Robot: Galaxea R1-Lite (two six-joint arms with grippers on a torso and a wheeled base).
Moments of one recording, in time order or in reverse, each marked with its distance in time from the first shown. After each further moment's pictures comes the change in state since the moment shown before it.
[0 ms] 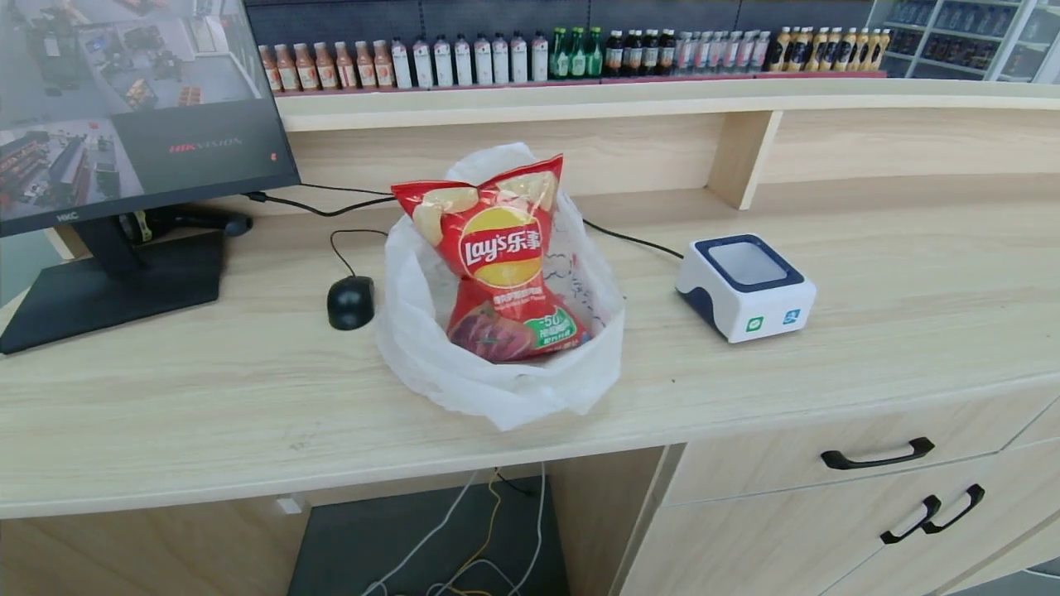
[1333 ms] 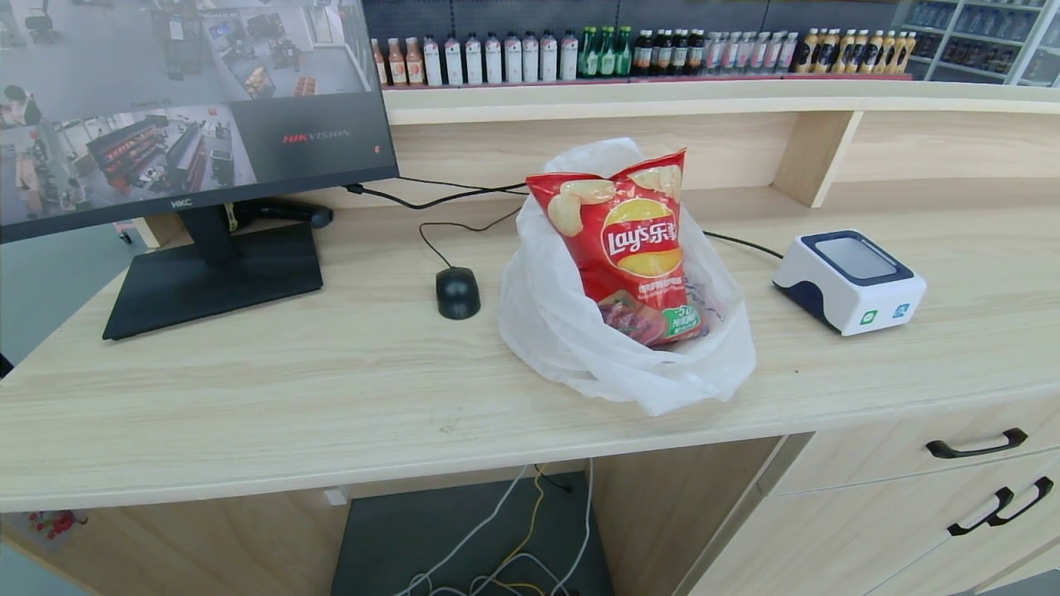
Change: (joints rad) left arm -0.001 0.000 0.000 -0.002 -0.001 0.016; right arm 0.001 0.001 0.000 -0.001 0.001 -0.001
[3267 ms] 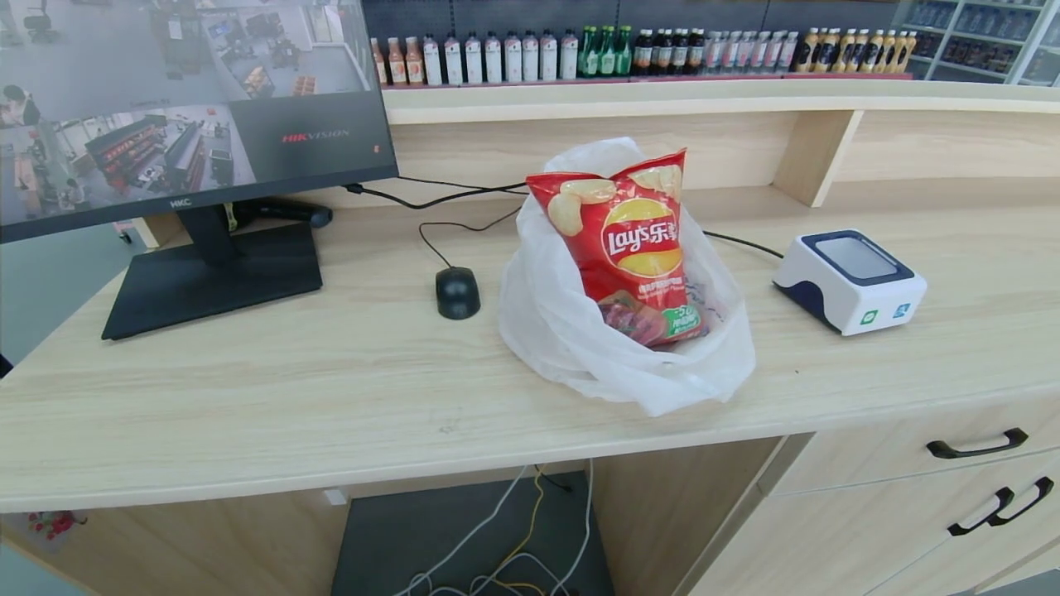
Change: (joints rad) left arm 0.000 0.000 0.000 0.000 0.000 0.002; right arm 0.571 0.283 -0.090 0.012 -0.257 -0.155
